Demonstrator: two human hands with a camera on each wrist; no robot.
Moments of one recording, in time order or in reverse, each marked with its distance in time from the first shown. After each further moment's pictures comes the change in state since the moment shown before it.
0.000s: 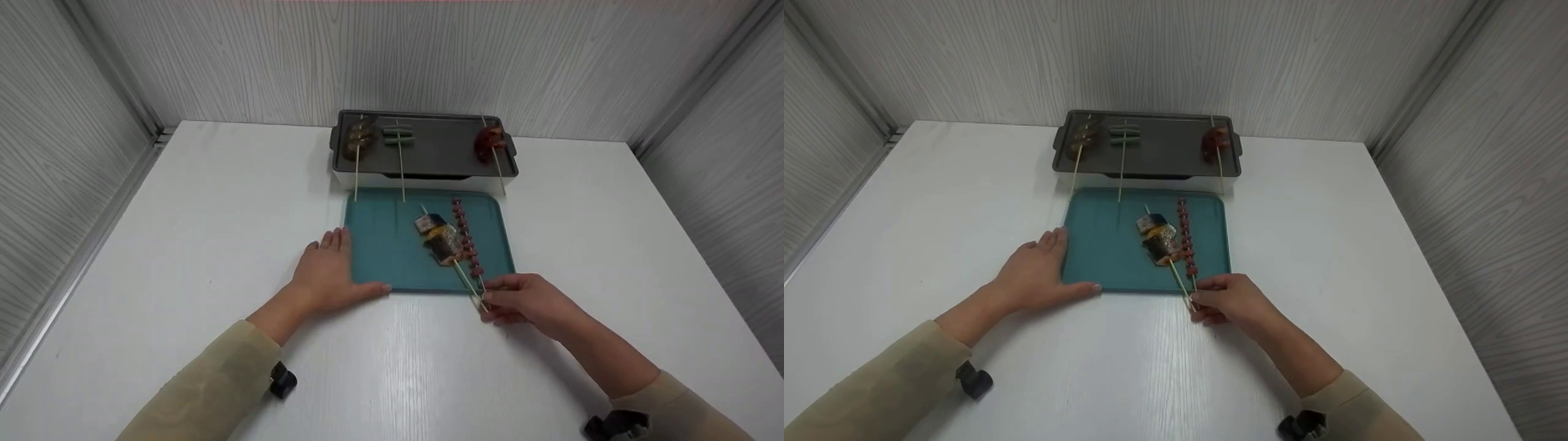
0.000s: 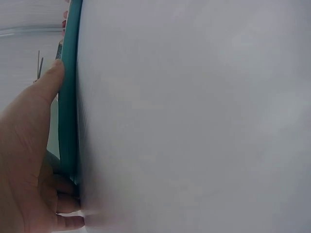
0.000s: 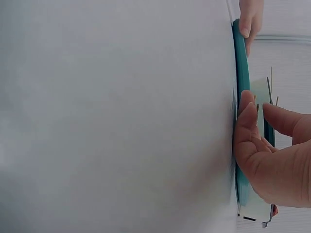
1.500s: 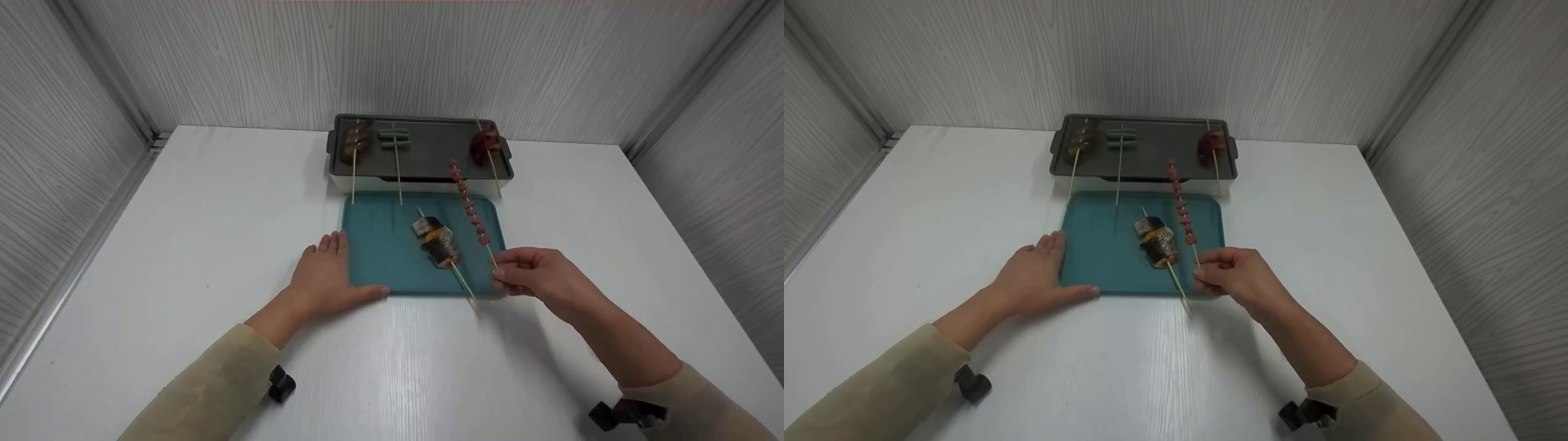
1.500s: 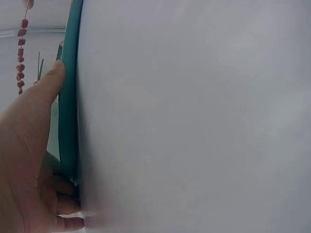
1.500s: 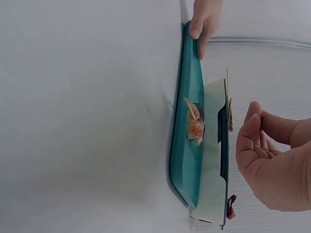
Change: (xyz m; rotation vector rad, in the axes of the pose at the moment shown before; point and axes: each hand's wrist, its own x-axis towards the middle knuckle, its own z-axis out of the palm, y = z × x) left_hand 0.000 0.000 0.000 -0.022 0.023 0.006; right_hand -0.026 -0.050 -0.012 -0.059 0.109 -0.145
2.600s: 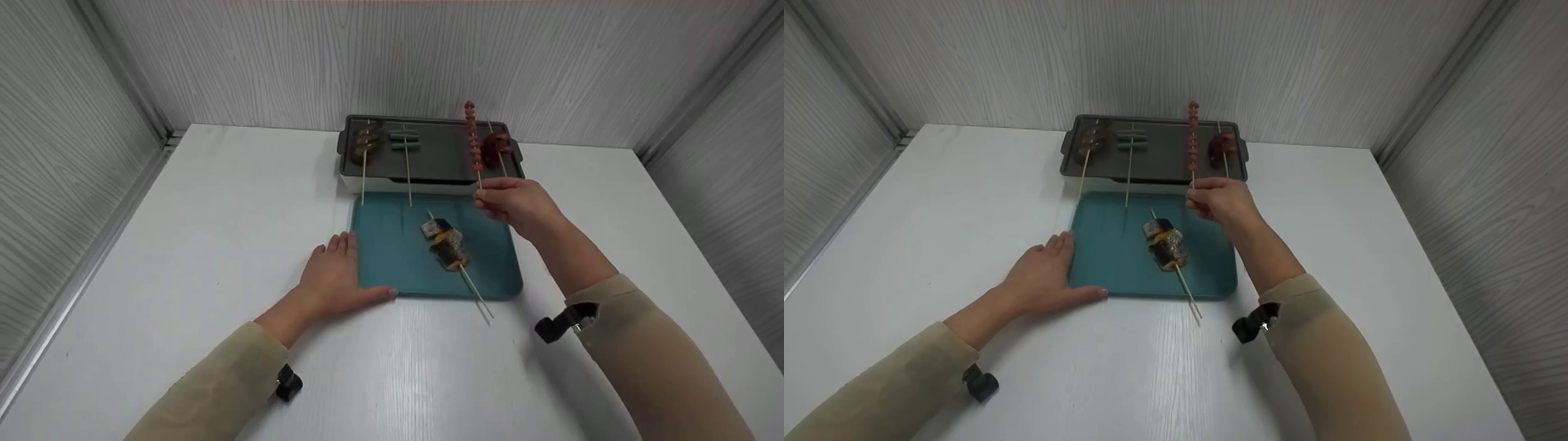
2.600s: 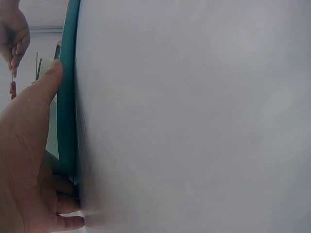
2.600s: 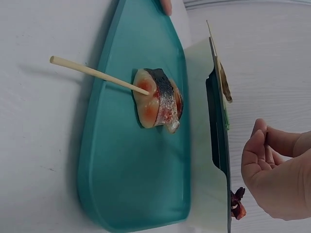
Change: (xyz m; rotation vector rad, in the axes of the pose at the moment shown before) left_hand 0.000 0.001 -0.001 0.007 -0.007 -0.020; right_hand 0.115 -0.059 -0.004 0.175 0.162 0.019
